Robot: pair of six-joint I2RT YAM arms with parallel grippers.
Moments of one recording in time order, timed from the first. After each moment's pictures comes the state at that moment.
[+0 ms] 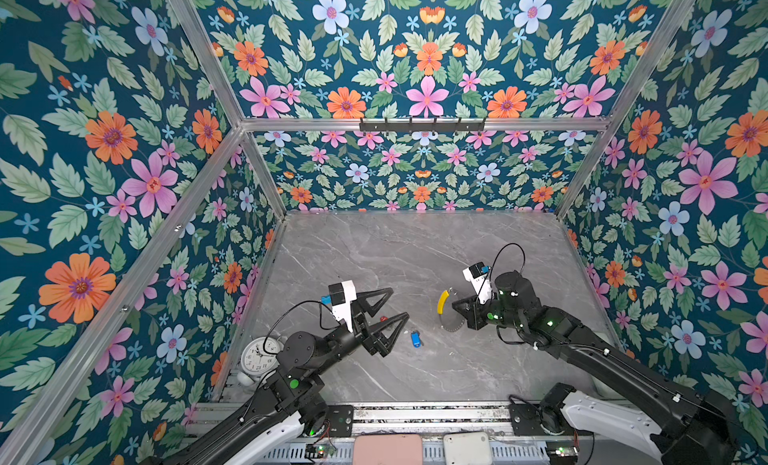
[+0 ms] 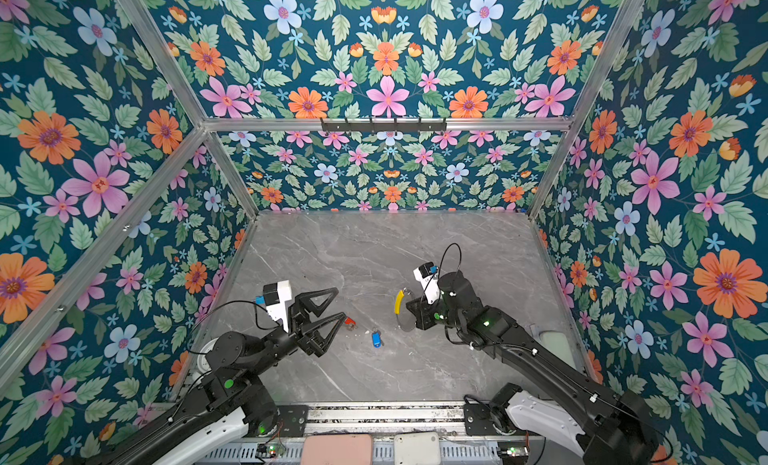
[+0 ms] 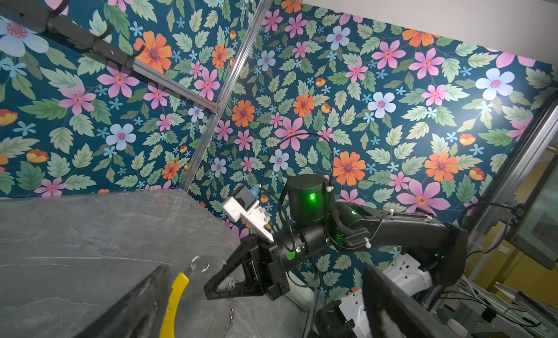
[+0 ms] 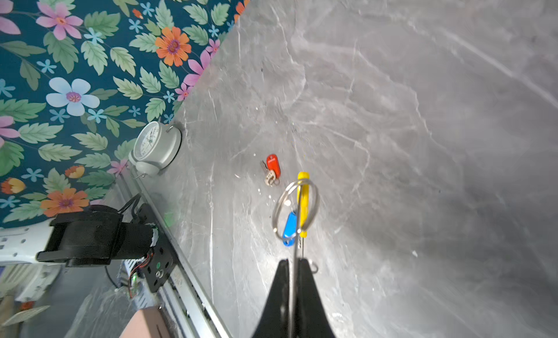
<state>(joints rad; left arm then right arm) -0.89 0.47 0.39 0.38 0.17 -0.55 0.61 1.02 0.71 -0.33 -0.33 0.41</state>
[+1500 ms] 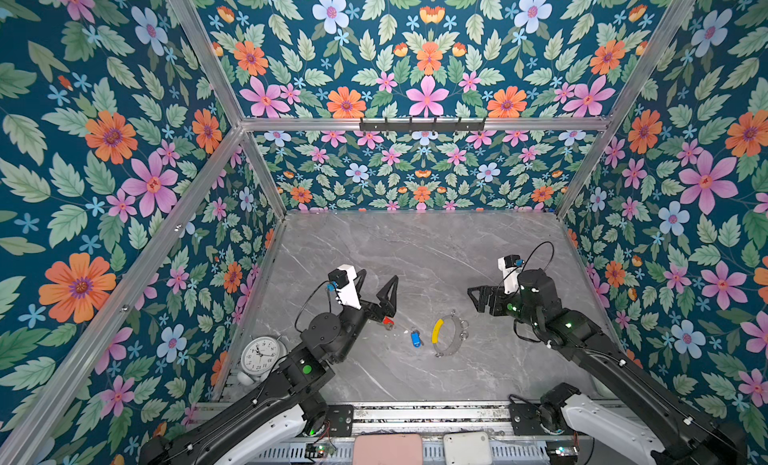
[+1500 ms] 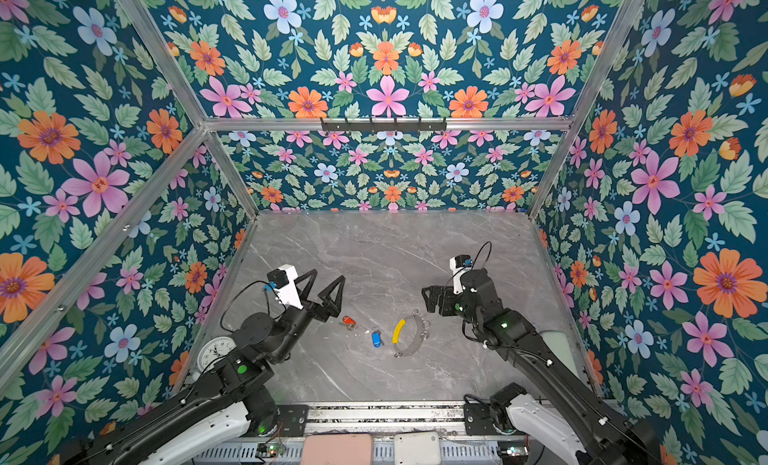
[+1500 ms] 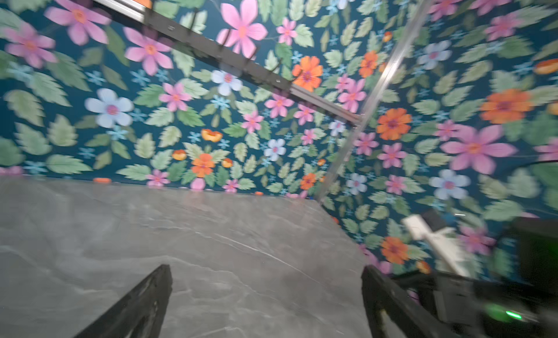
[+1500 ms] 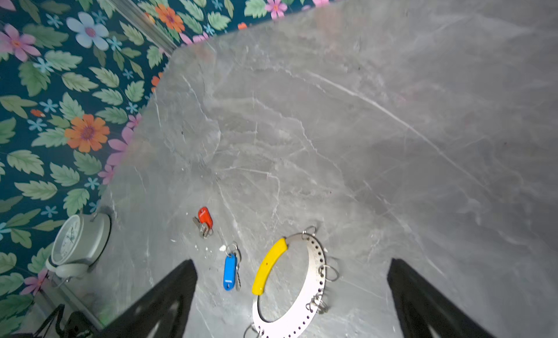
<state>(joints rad) -0.88 0.71 0.47 0.33 -0.48 -0.32 0.49 0.90 0.74 -0.39 -0.06 0.48</state>
